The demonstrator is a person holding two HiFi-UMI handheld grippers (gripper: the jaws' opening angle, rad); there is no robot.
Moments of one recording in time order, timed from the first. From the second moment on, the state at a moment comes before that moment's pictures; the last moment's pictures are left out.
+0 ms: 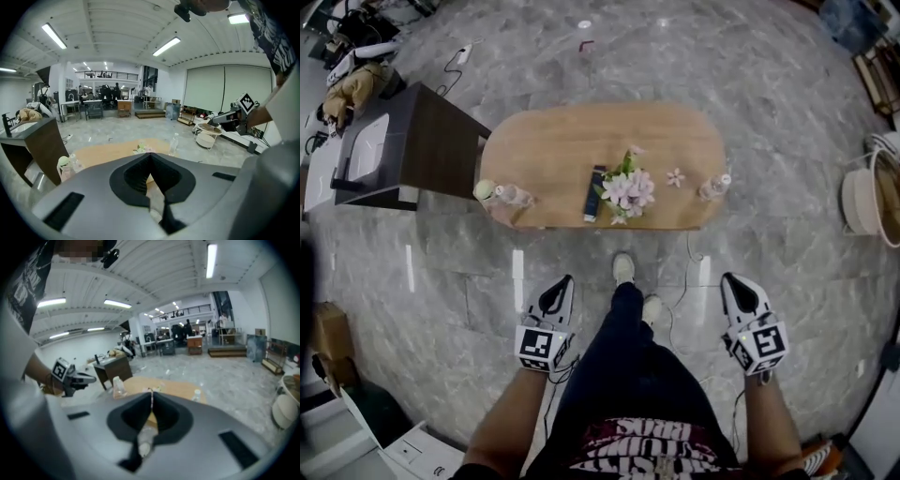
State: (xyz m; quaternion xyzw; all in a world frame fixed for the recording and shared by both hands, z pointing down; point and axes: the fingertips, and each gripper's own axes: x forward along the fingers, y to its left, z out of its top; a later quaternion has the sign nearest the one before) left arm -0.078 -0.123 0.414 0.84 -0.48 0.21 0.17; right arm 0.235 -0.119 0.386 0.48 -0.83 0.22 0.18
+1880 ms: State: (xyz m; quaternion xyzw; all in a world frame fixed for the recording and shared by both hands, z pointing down) left arm -0.100 -0.239 0.865 0.80 -0.42 0.34 0.25; right arm 0.294 -0.209 0.856 0.34 -0.78 0.12 0.52
